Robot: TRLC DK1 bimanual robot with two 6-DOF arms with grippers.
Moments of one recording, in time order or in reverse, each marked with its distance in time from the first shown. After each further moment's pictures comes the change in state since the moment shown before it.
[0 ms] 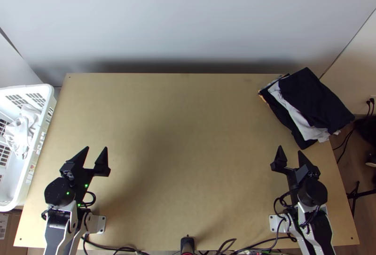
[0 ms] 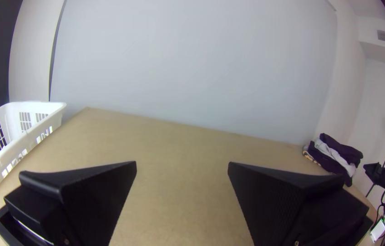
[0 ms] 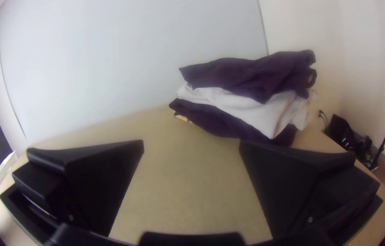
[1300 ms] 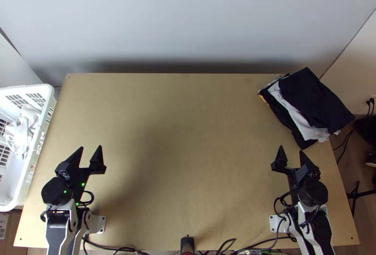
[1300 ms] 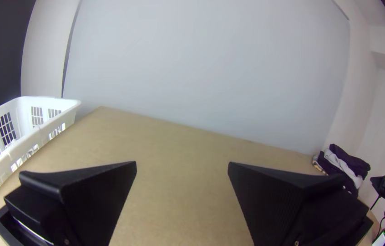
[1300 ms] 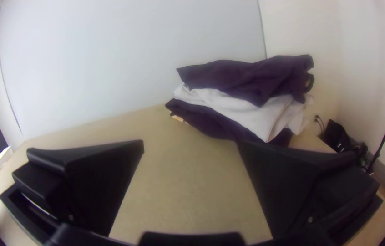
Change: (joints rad) left arm 0.113 0.002 -0.002 -0.002 0.035 -0.017; right arm -0.019 0.002 -0.002 0.002 0.000 -0.041
